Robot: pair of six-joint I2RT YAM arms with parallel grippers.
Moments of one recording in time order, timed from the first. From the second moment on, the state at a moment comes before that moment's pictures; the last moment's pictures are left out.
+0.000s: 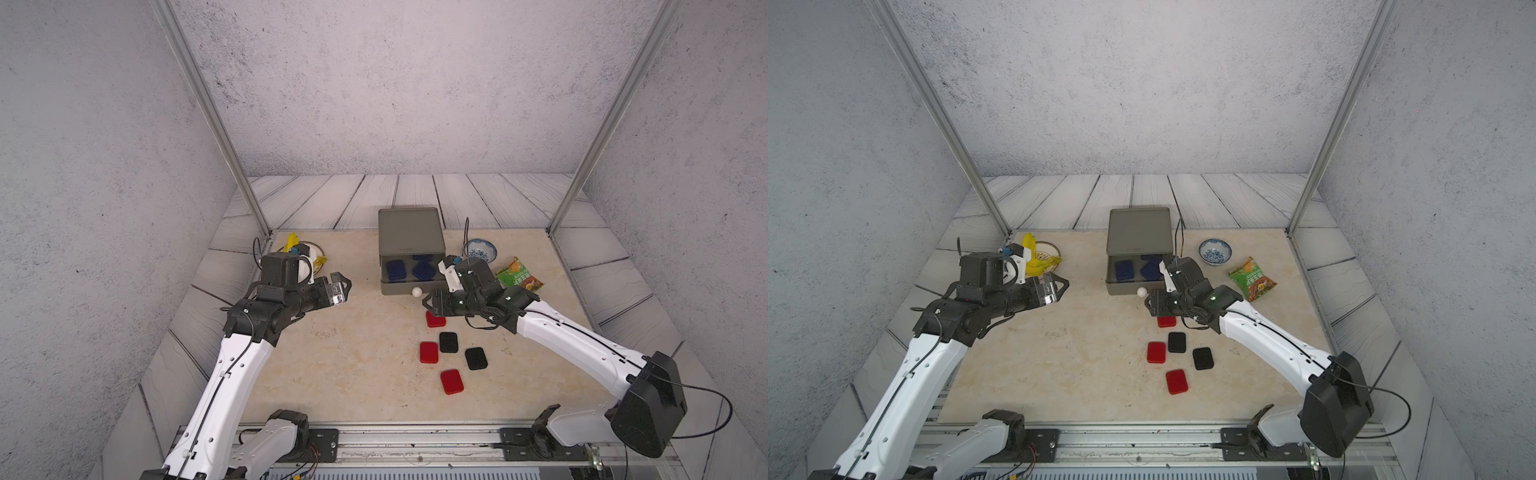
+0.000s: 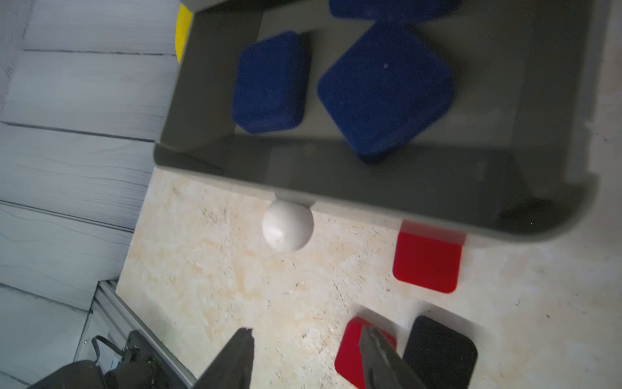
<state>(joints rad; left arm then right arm) -0.20 1.01 1.16 -0.84 0.28 -0.42 0.68 1.40 1.13 -0.49 -0.18 0.56</state>
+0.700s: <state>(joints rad) -0.20 0.97 1.13 -0.85 0.27 -0.42 0.69 1.59 1.25 -0.38 -0.14 0.63</state>
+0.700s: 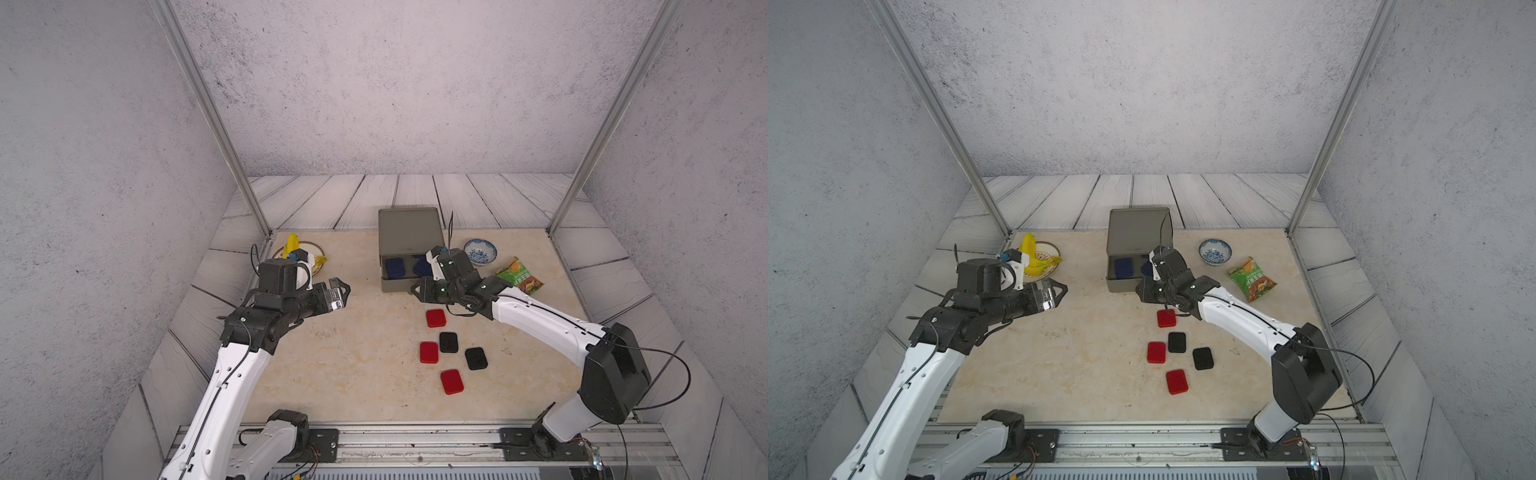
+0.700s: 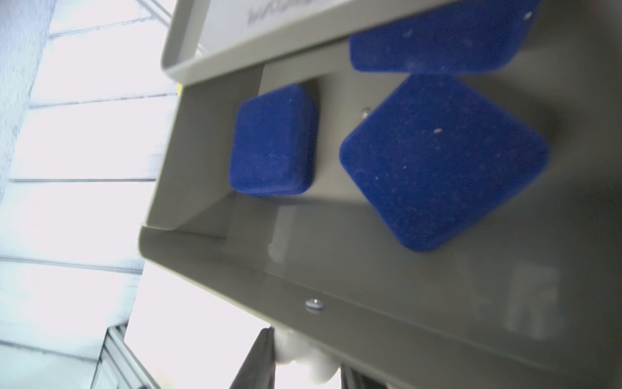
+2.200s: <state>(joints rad) -0.20 0.98 1.00 -0.78 0.23 -0.41 0.62 1.71 1.30 -0.28 -0.09 0.51</state>
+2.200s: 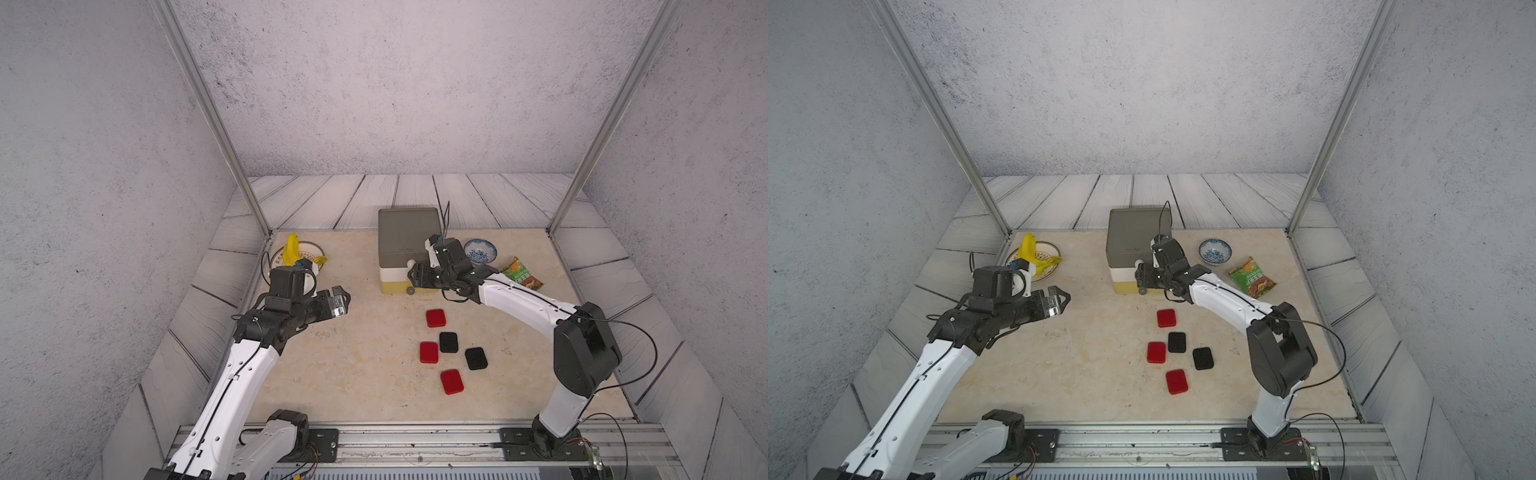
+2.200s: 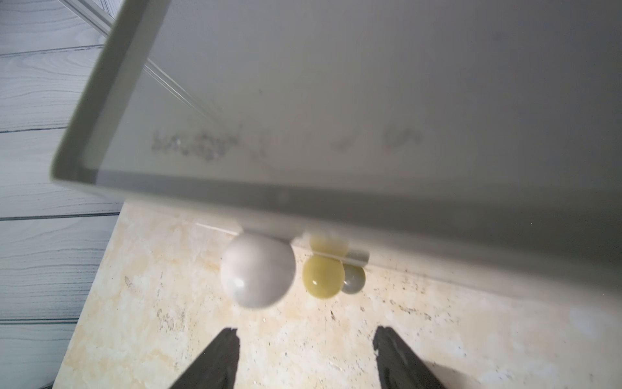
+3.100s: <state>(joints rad) -0.20 0.95 0.96 -0.78 0.22 -0.41 0.54 2.00 0.86 1.04 -0.29 1.20</state>
